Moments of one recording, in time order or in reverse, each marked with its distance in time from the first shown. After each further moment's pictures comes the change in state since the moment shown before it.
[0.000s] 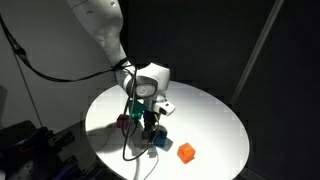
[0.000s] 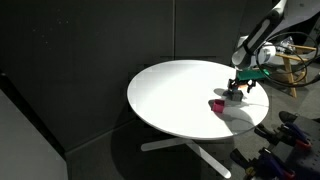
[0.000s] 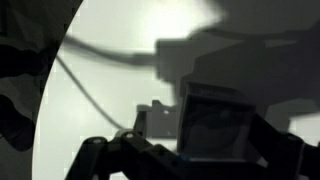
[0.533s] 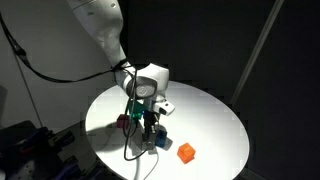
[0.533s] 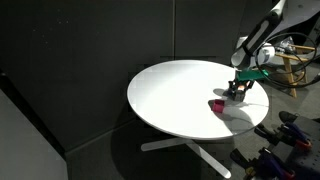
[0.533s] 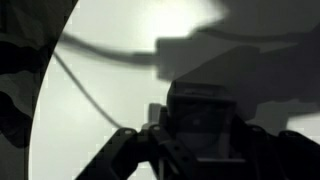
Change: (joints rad) arm 0.008 0.008 -0.002 0.004 -0.005 0.010 -0.001
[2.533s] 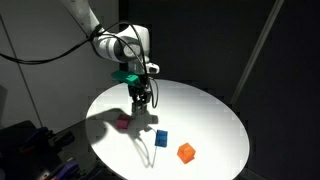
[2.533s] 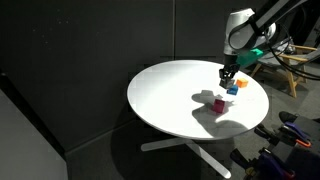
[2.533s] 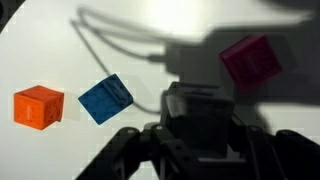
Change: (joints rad) arm 0.094 -0.302 0.105 -0.095 -0.193 -0.093 -0.249
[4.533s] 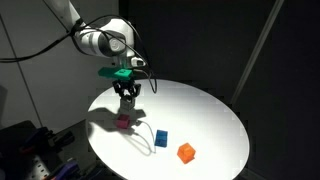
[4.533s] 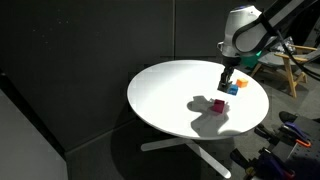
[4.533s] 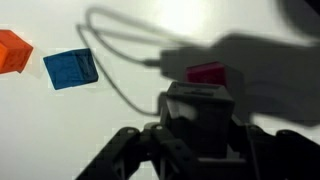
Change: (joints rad) arm 0.023 -0.118 0.076 -0.132 -0.053 0.041 -0.237
